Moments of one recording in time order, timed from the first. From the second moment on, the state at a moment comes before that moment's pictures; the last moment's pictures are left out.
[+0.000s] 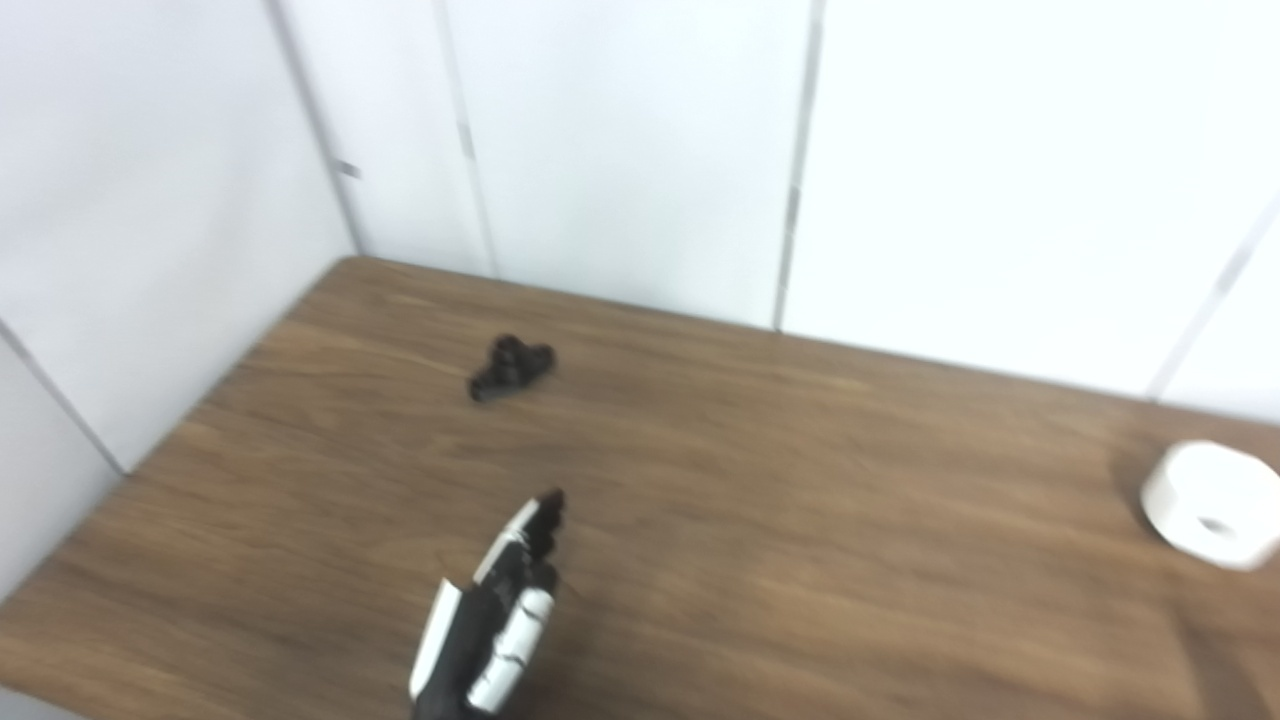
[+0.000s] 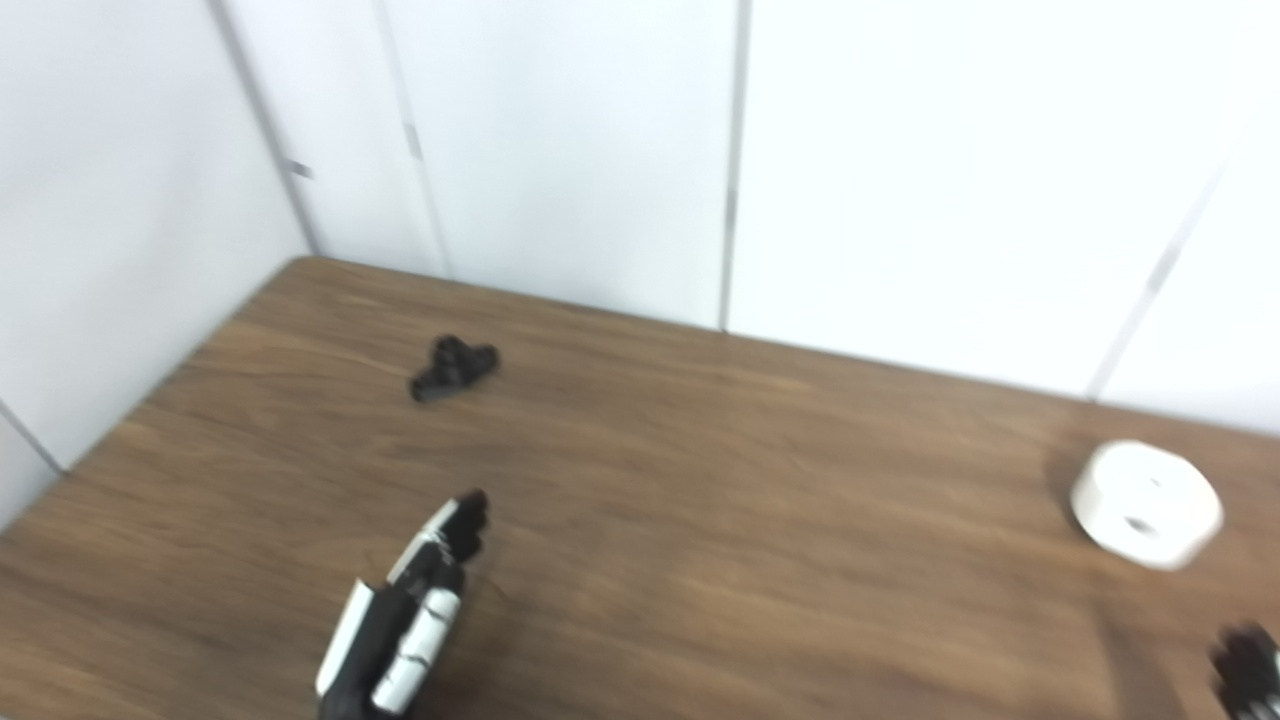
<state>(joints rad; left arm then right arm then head) 0.41 0.11 -0.05 -0.23 -0.01 -0.36 0.12 0.23 -0.30 -0.15 -0.06 0.18 -0.45 0.19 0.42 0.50</state>
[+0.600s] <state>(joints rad) 0.42 0.10 -0.06 -0.22 0.10 -0.36 0.20 0.23 -0.30 -0.18 -0.04 0.25 -0.45 0.24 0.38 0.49</state>
